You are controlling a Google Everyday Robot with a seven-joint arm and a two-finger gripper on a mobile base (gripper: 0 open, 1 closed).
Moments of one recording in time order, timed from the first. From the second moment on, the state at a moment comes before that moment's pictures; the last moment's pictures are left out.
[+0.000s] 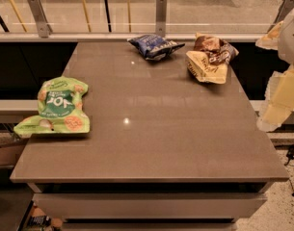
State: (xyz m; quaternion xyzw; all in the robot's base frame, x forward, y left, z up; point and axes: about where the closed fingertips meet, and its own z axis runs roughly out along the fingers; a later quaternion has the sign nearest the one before) arm 0.438 -0.212 0.992 -0.60 0.78 -0.05 0.18
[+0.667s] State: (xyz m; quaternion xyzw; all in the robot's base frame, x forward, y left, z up) arm 0.442 -0.213 0.996 -0.60 0.77 -0.06 0.20
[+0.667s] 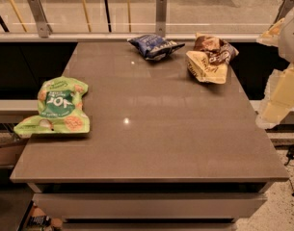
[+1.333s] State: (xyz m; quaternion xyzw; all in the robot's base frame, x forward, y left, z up) arm 0.495 -0.231 1.000 -0.58 0.76 -0.16 0.23
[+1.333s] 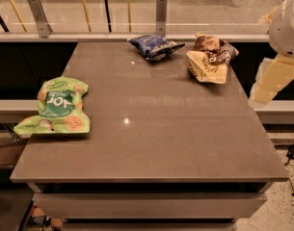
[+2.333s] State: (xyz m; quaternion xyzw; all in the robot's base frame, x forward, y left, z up) arm 0.602 -0.273 0.981 -0.58 0.74 -0.18 0.28
